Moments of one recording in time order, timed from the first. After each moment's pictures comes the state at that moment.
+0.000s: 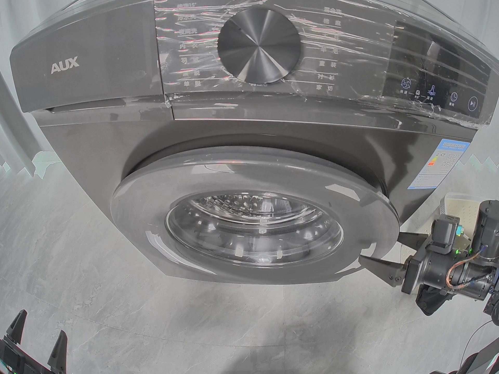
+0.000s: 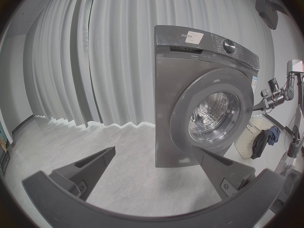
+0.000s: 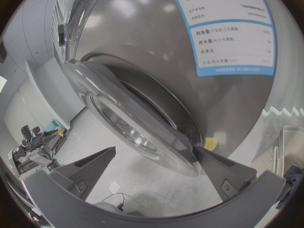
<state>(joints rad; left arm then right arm) 0.00 0.02 -0.02 0.00 0.00 0.02 0.47 1.39 -0.30 -0.84 0.16 0.12</state>
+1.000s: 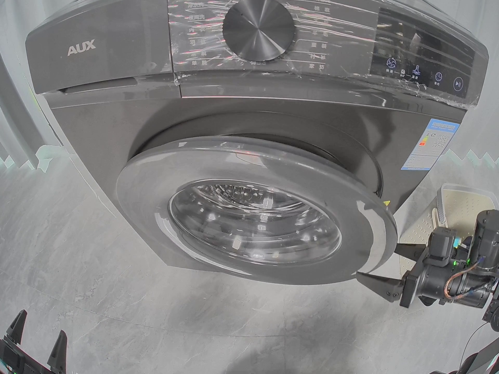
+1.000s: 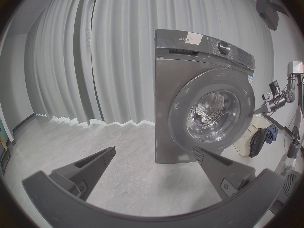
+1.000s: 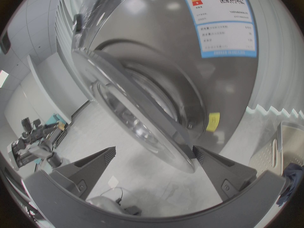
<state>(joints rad) 0.00 0.02 -0.02 0.00 0.00 0.01 0.50 1.38 -0.26 -0.84 0.17 0.09</state>
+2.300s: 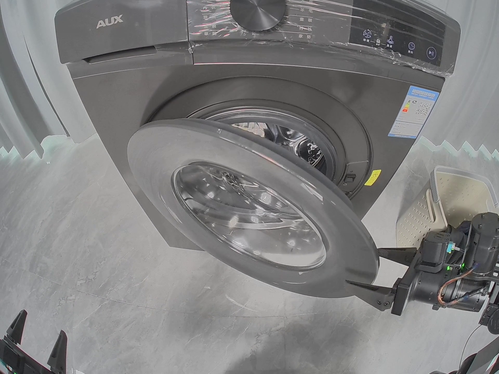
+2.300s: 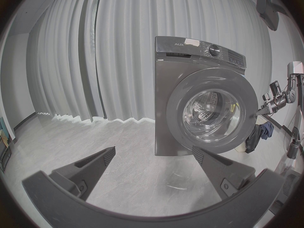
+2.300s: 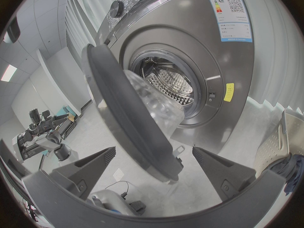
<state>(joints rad) 0.00 0.02 -0.02 0.00 0.00 0.01 0.58 1.40 -0.26 -0.85 0.16 0.08</state>
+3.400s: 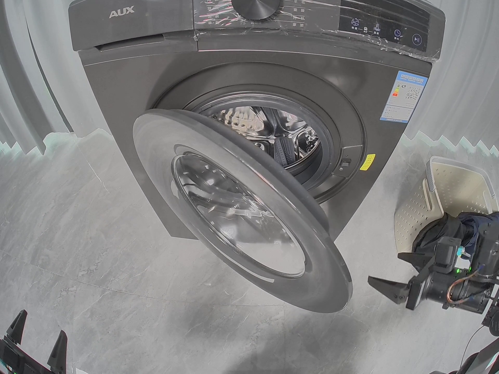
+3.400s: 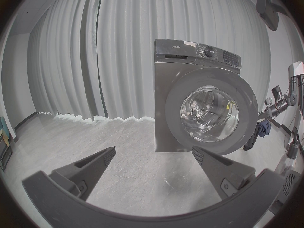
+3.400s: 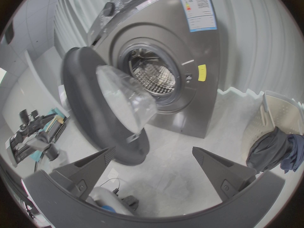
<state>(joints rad) 0.00 0.02 -0.02 0.00 0.00 0.01 0.42 1.38 -0.15 -0.89 0.15 0.08</state>
